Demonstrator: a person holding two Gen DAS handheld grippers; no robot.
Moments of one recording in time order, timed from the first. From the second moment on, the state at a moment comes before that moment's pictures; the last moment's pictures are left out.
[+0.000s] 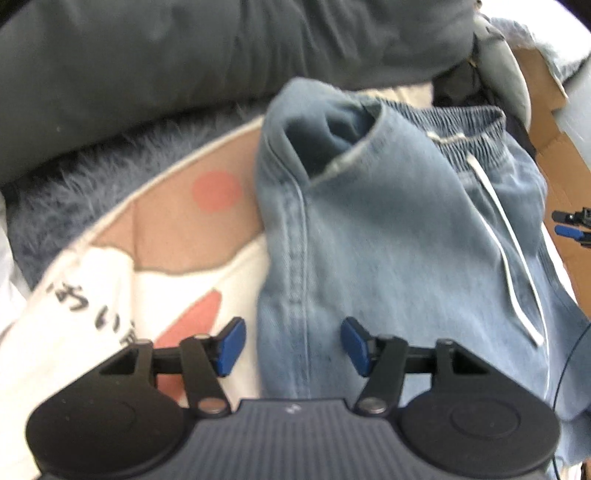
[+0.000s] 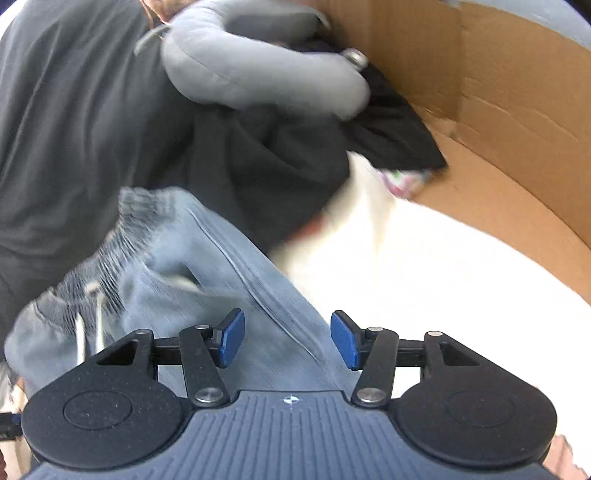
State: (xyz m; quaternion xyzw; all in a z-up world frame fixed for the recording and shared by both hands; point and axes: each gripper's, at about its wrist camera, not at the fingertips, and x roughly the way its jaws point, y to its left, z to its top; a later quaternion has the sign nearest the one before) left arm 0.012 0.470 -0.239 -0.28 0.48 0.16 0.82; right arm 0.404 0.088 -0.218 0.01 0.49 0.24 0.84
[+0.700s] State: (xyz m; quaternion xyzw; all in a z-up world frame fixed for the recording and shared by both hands) left arm -0.048 0.438 -0.199 -0.30 0.51 0.13 0.80; right arm 0.361 0.002 -0.268 -0.02 0.55 0.18 0.81
